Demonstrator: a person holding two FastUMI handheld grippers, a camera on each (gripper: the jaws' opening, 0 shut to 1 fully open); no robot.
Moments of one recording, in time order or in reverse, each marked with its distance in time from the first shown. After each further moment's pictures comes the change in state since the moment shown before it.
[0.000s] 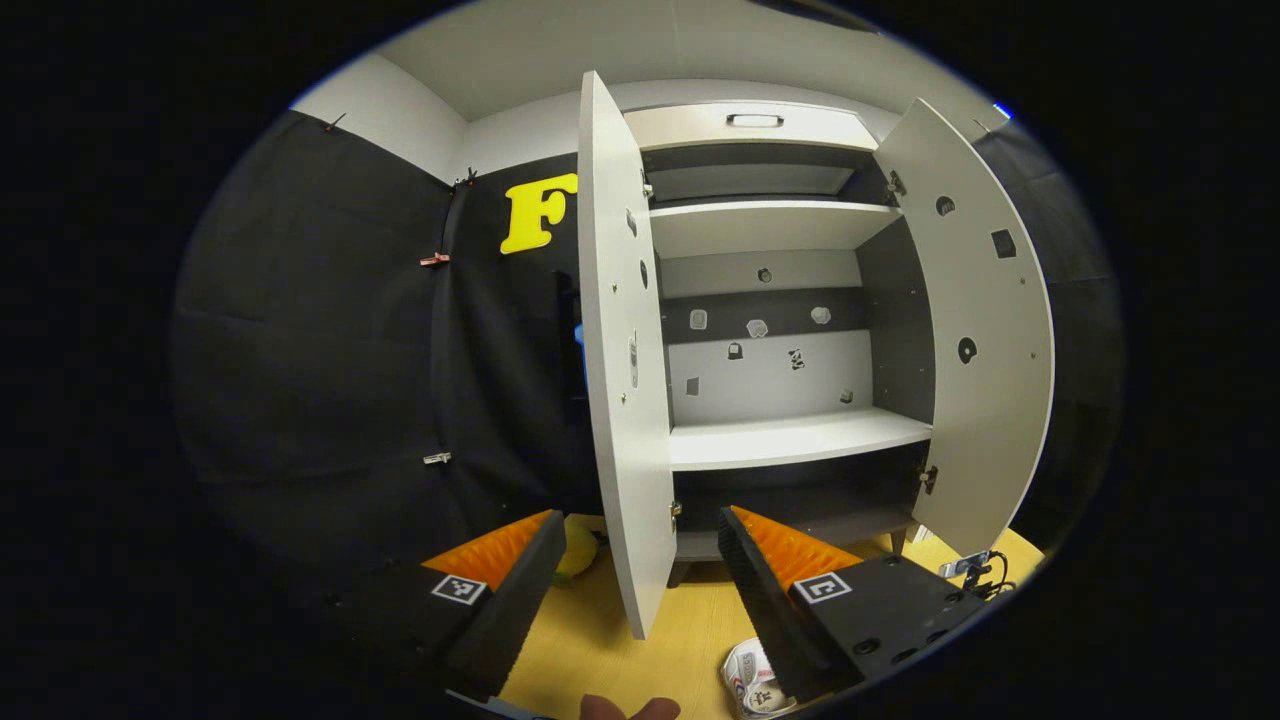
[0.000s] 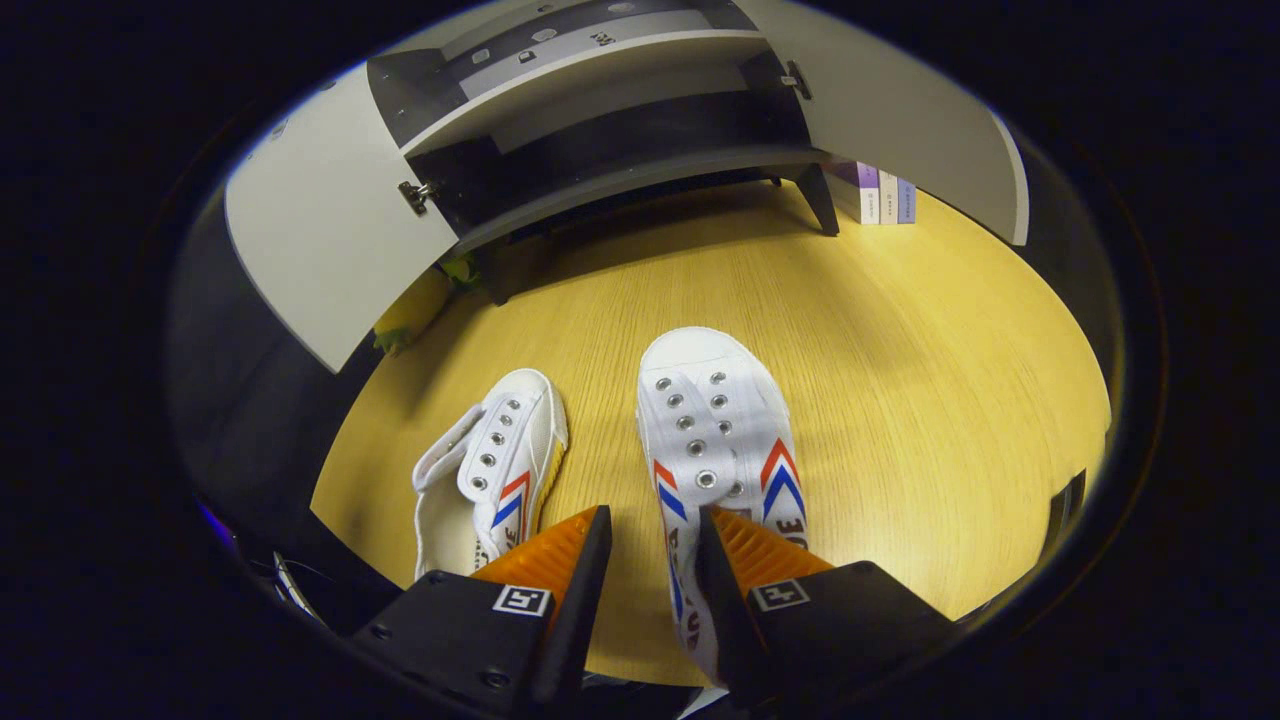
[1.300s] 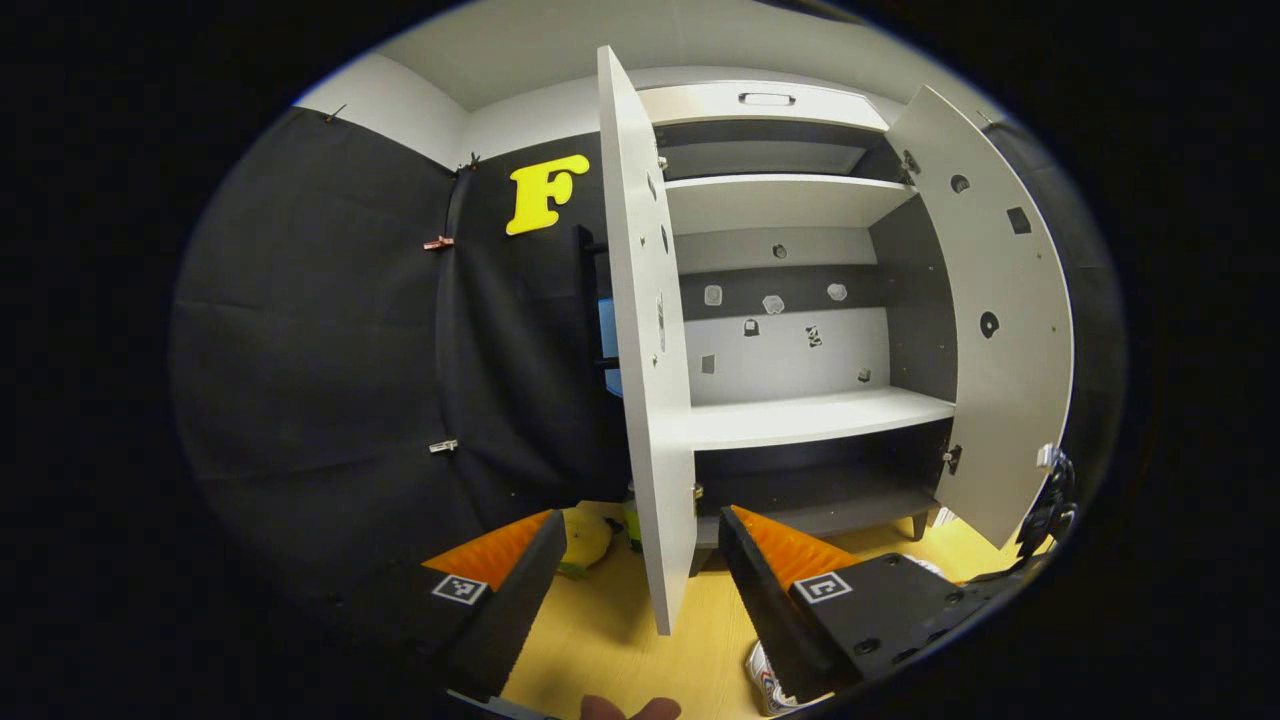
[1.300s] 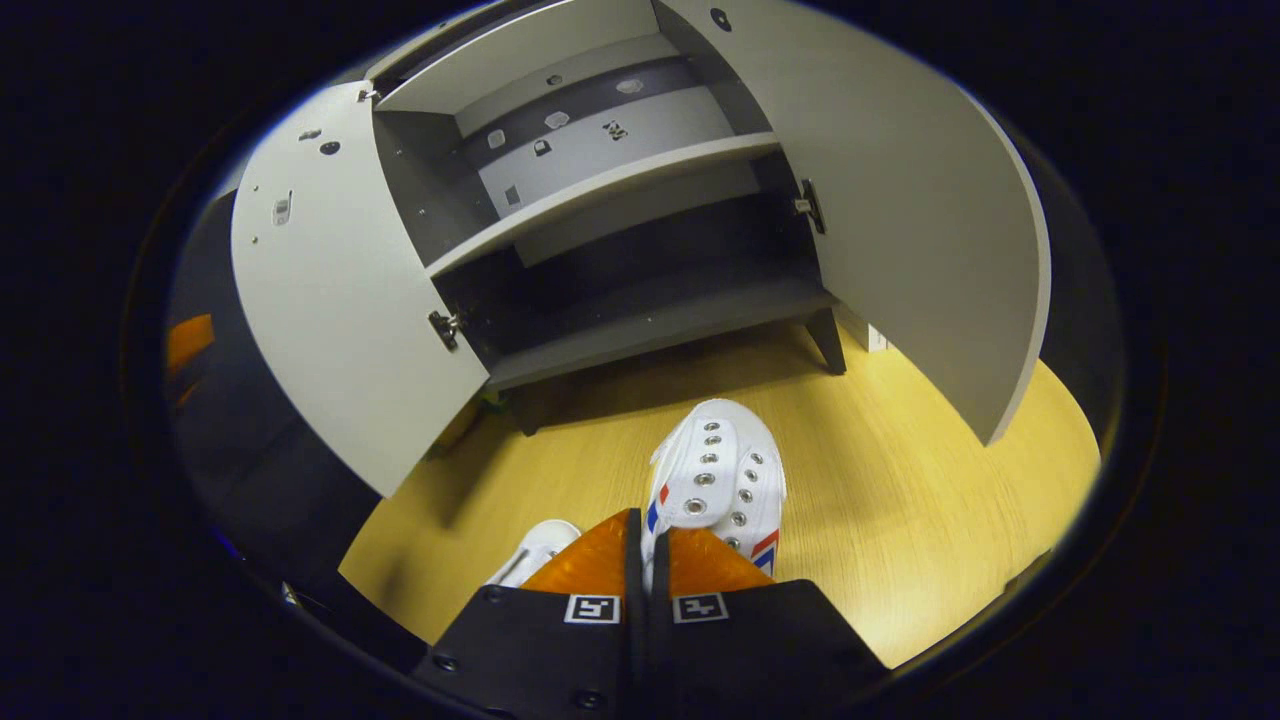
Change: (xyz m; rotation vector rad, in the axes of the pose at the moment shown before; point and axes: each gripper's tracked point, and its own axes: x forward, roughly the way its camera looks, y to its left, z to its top) left arm 0.022 0.020 -0.022 0.011 0.035 0.006; right arm -0.055 0.019 0.144 0.018 -0.313 0.105
